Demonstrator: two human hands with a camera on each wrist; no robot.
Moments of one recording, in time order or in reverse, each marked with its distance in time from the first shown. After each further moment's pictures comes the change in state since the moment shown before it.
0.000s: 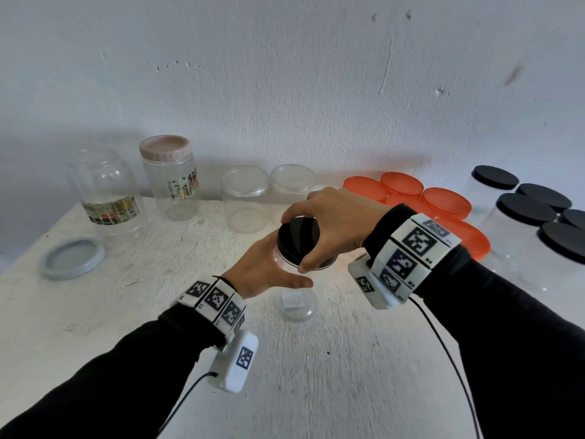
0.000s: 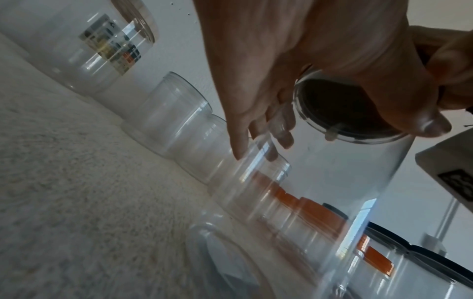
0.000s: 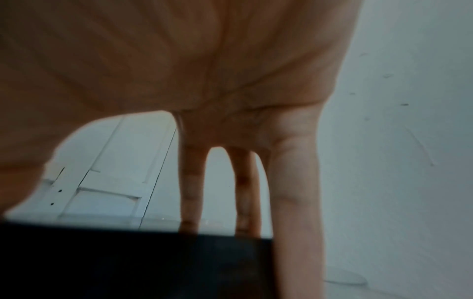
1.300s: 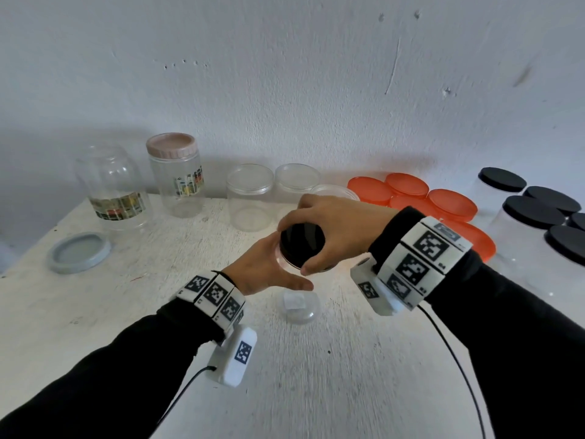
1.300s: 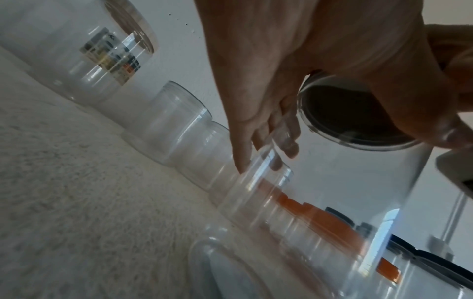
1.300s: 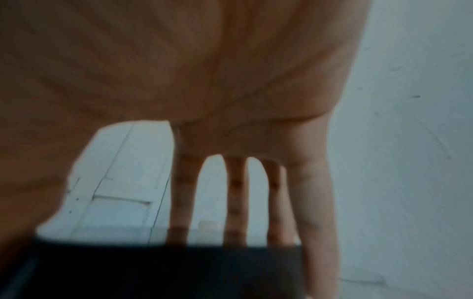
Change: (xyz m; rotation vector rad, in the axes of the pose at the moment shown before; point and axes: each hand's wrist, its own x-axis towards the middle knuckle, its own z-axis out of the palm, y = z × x) left_hand -0.003 0.004 -0.003 0.030 -0.036 -0.047; right_hand -0.004 -0.001 0.001 0.012 -0.119 -0.097
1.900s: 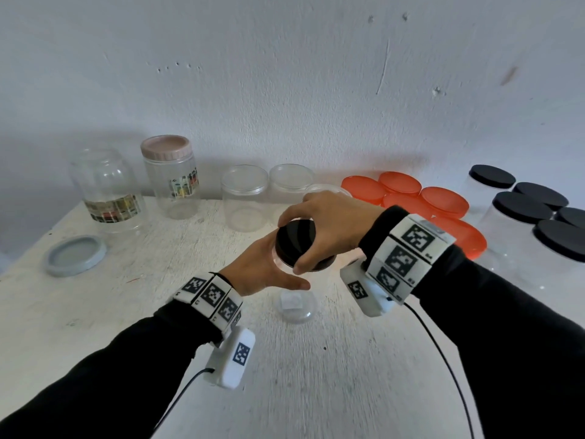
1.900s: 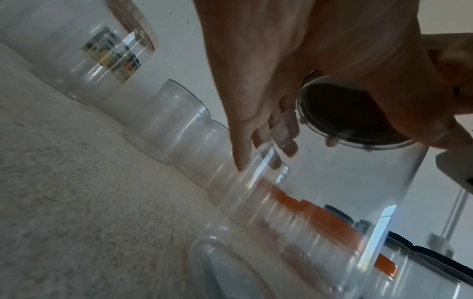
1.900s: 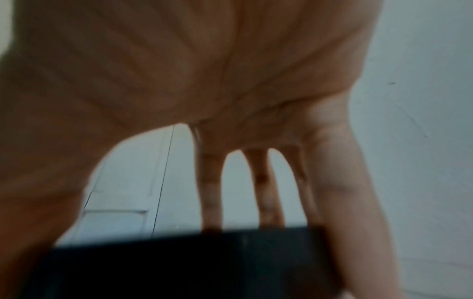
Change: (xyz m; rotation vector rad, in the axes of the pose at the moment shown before) left_hand -0.002 0.002 0.005 0.050 0.014 -0.007; right_hand -0.003 -0.004 0.003 0.012 0.085 0.126
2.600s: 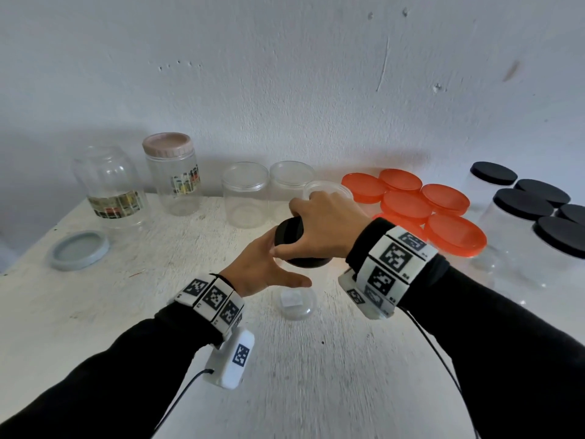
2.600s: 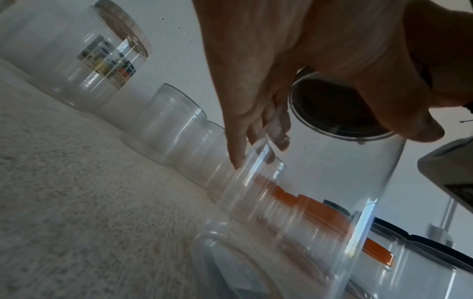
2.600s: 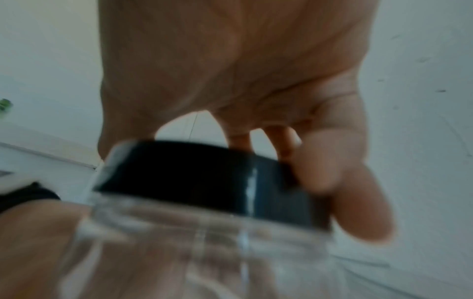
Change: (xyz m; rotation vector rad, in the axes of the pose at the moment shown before) left_hand -0.007 0.001 0.008 -0.053 0.042 0.035; right_hand 0.002 -0.008 0.020 -0.168 0.246 0.092
